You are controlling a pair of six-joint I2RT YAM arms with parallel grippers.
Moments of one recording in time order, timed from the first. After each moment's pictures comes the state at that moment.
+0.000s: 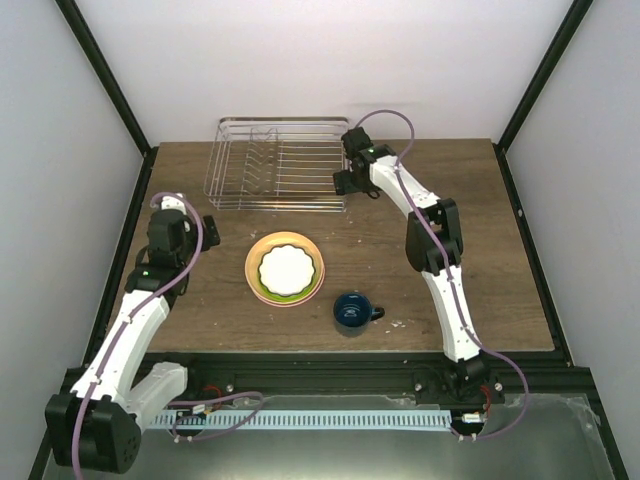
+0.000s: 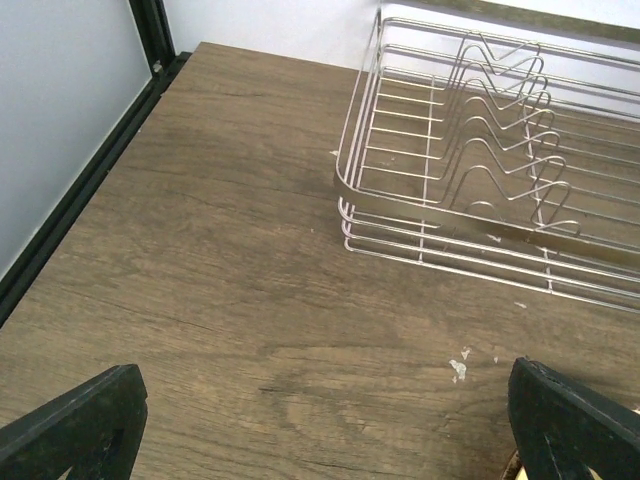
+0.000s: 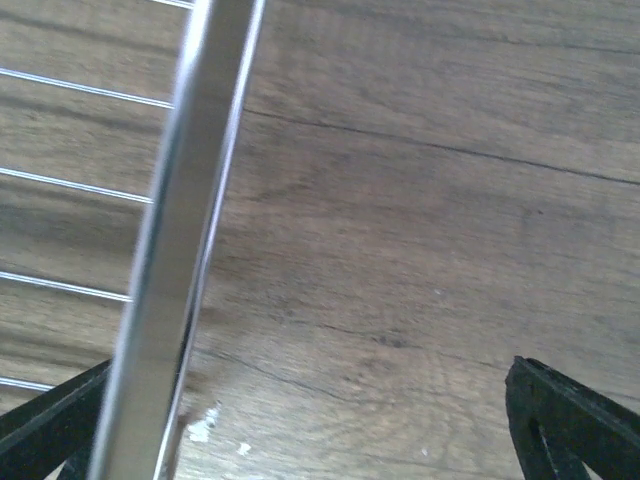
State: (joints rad) left arm -0.13 0.92 0.72 -0.31 -0.23 -0.23; right arm 0.41 2.44 2.25 -0.90 0.13 0.17
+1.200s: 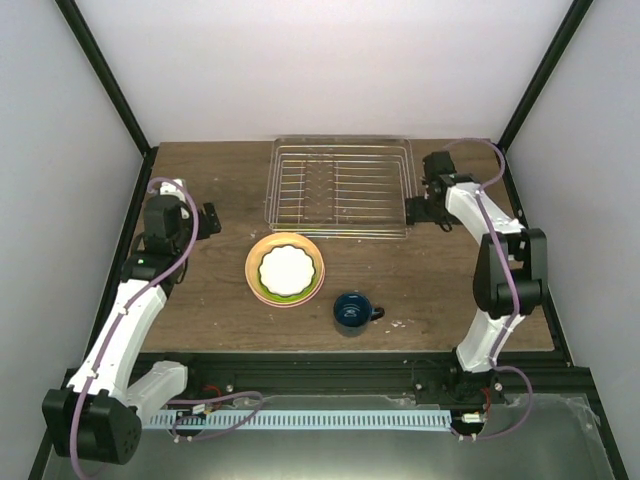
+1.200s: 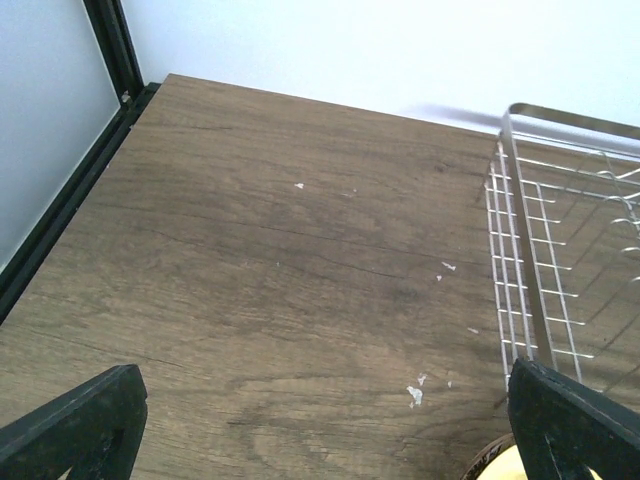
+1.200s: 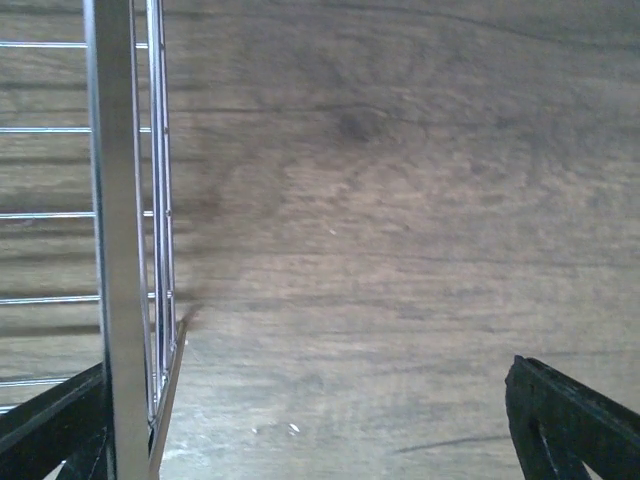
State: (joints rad) left arm -0.13 0.98 0.84 -0.36 -0.17 -0.23; right arm 0.13 1.82 1.41 -0.79 0.17 0.10
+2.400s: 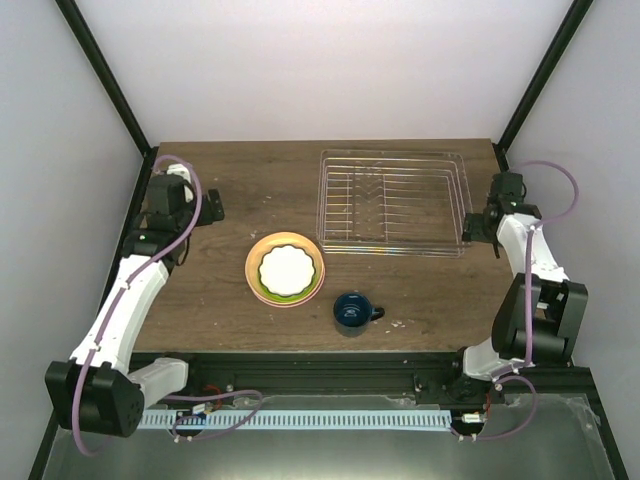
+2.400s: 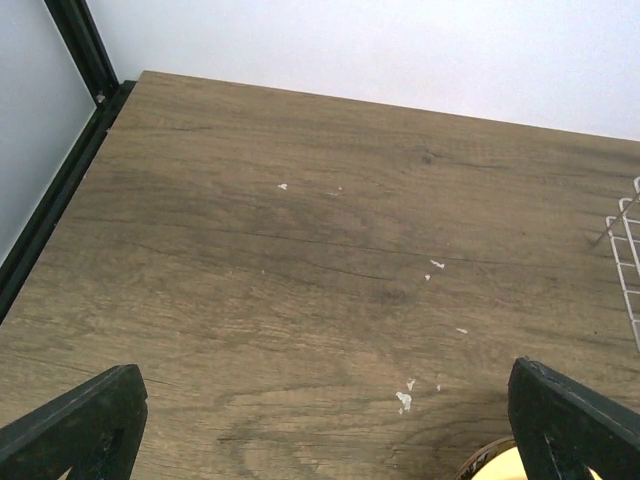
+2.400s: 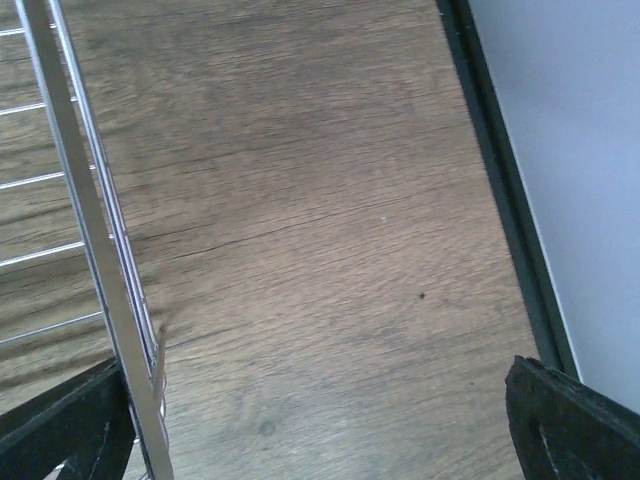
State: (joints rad) left arm -0.13 1.12 1.01 -0.45 -0.14 -0.20; right arm -0.21 1.48 1.10 -0.72 0.23 -0.01
